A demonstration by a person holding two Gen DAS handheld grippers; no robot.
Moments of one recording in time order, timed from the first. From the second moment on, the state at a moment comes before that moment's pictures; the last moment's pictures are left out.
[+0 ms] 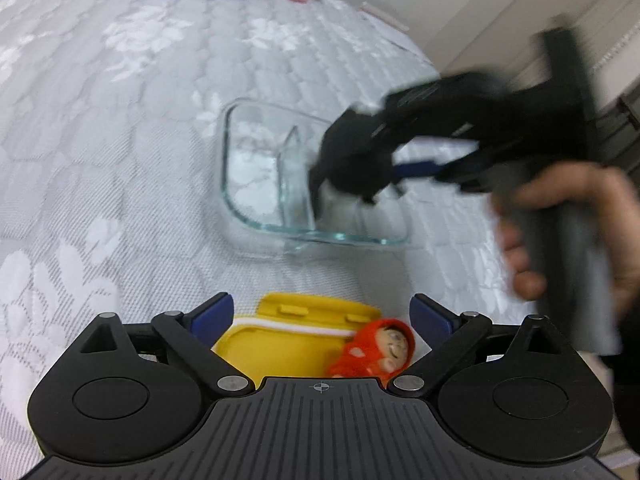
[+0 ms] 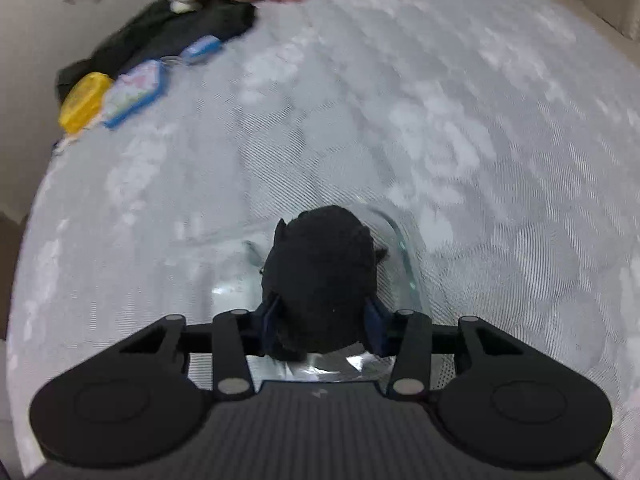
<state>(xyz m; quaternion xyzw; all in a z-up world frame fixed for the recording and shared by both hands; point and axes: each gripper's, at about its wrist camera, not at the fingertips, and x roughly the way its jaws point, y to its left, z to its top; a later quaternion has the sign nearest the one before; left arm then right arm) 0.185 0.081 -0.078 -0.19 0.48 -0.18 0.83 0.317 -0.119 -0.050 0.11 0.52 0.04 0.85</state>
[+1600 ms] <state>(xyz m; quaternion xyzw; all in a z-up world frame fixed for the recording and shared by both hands) 0.207 0.114 -0.108 -0.24 0.53 -0.12 0.80 0.301 -0.044 -0.045 0.00 0.50 0.16 0.85</state>
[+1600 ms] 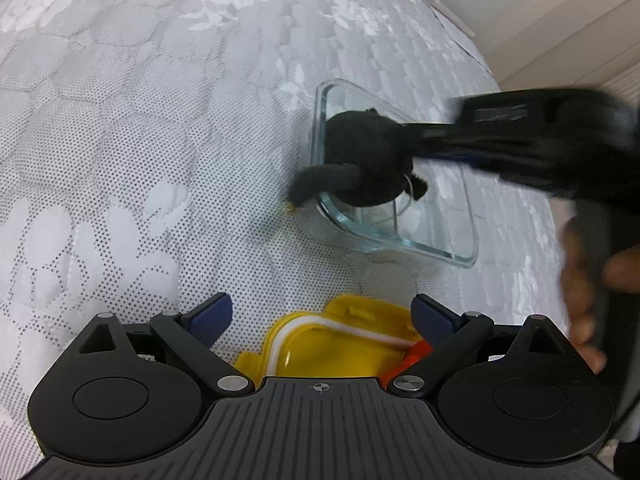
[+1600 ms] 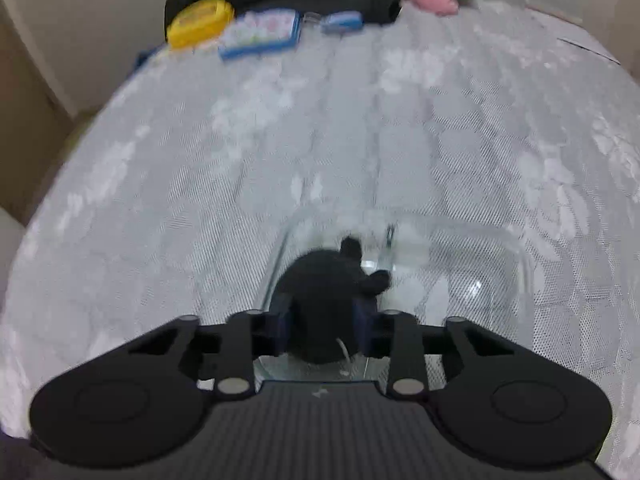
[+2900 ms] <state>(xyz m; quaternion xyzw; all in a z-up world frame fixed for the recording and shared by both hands) 0.211 0.111 -0.118 -0.23 0.55 -0.12 0.80 0.302 -0.042 -0.092 0.01 0.58 0.15 0.80</state>
